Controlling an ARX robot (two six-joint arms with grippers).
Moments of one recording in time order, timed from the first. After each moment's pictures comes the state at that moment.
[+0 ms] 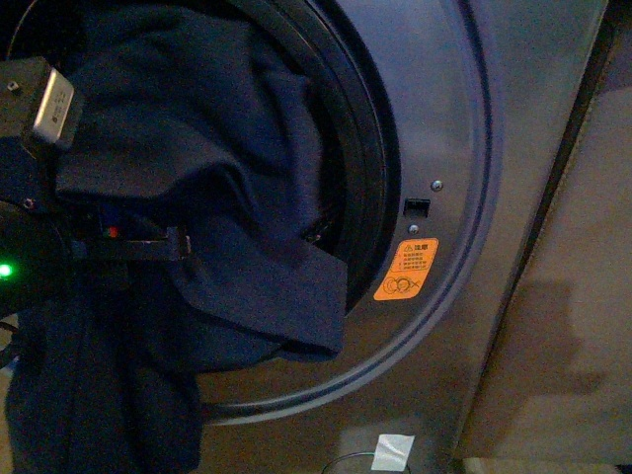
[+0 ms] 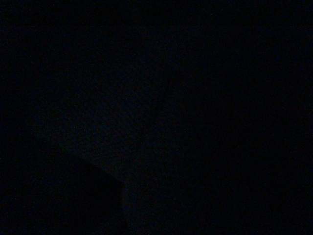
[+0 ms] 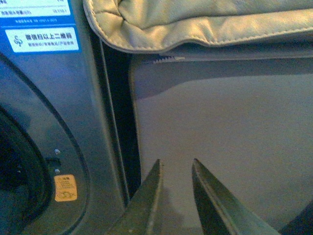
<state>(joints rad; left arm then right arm) -0.22 1.68 0.58 0.86 -0.09 -0.09 0.17 0.66 0.29 0.36 0.17 0.01</state>
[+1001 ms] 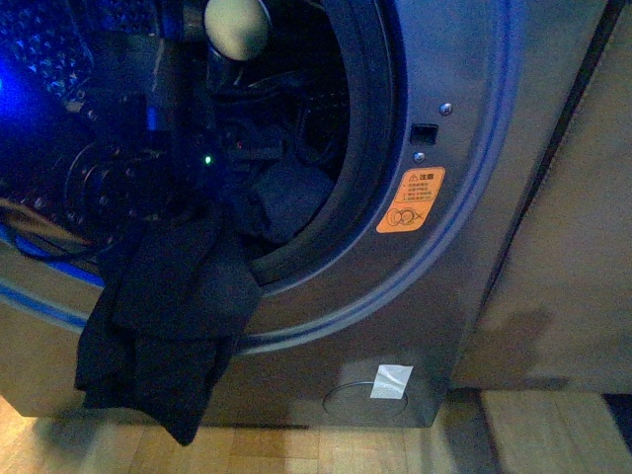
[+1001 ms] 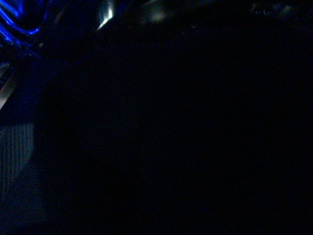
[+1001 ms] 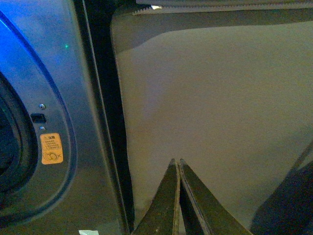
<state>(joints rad) -0.23 2.33 1.34 0.74 -0.21 -0.08 0.00 0.31 0.05 0.26 0.00 0.00</state>
